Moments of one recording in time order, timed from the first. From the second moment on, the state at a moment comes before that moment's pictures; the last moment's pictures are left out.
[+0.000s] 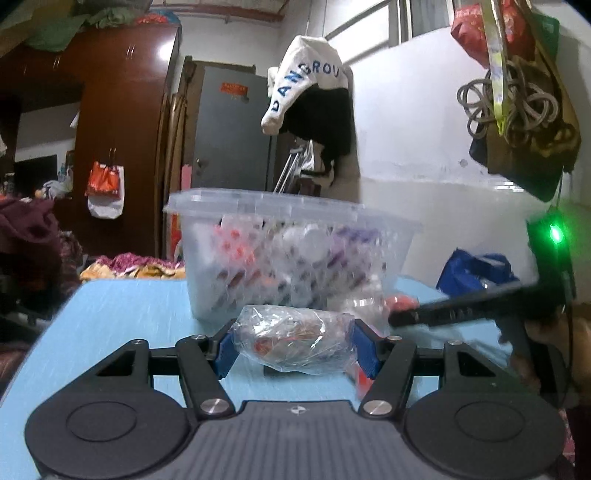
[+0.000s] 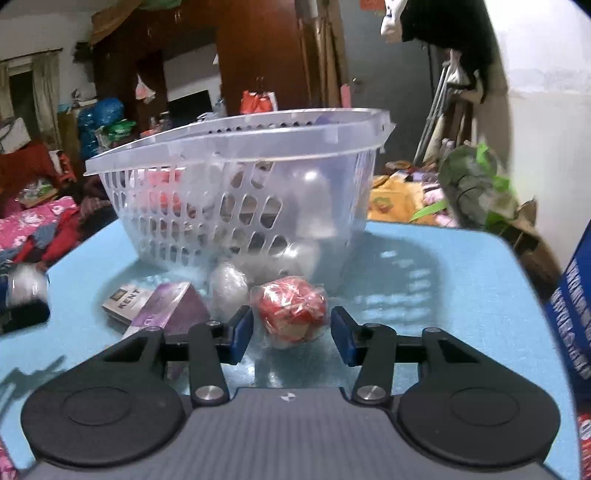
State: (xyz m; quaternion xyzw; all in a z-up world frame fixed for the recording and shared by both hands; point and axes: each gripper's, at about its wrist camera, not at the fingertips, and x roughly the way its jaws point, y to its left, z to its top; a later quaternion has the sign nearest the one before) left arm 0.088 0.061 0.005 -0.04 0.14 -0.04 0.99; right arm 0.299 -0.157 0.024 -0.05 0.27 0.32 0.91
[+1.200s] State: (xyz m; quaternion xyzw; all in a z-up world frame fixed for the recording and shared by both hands) left arm 0.076 0.058 0.062 -0.06 0.01 -0.08 0.99; right arm 0.225 -0.179 0.085 0.00 0.09 0.40 0.91
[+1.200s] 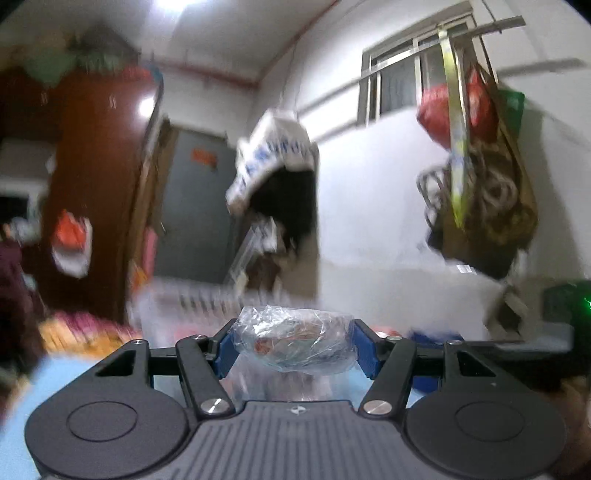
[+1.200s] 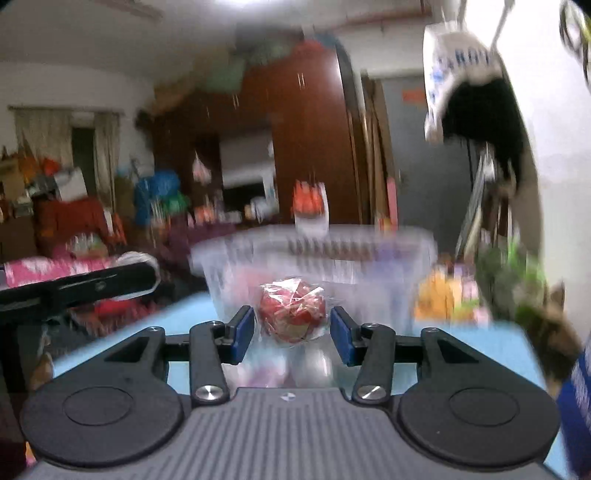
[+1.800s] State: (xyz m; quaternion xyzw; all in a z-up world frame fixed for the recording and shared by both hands) left arm 0.146 0.072 0.099 -0.05 0.10 -0.01 0.99; right arm 0.262 -0.149 0.137 -0.04 0.07 0.35 0.93
